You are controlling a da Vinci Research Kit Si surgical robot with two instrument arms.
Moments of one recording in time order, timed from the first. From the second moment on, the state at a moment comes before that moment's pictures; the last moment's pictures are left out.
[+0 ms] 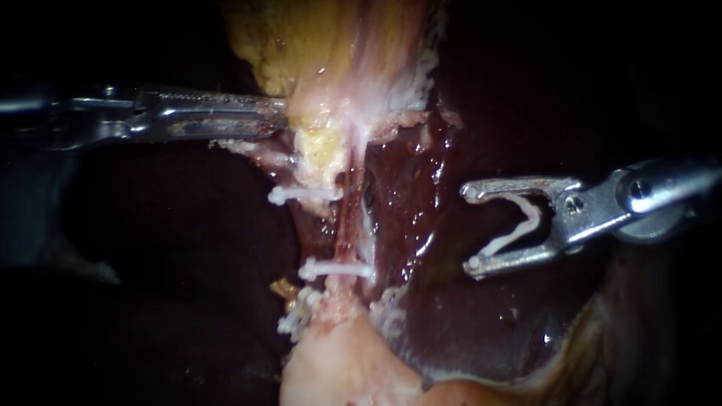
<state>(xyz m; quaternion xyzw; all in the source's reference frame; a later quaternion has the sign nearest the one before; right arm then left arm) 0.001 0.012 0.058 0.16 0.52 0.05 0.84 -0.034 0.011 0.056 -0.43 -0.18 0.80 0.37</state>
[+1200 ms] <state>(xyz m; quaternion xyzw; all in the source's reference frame) 0.007 0.011 0.058 0.21 0.50 0.13 0.83 -0.029 0.015 0.047 -0.49 -0.16 0.76 0.40</state>
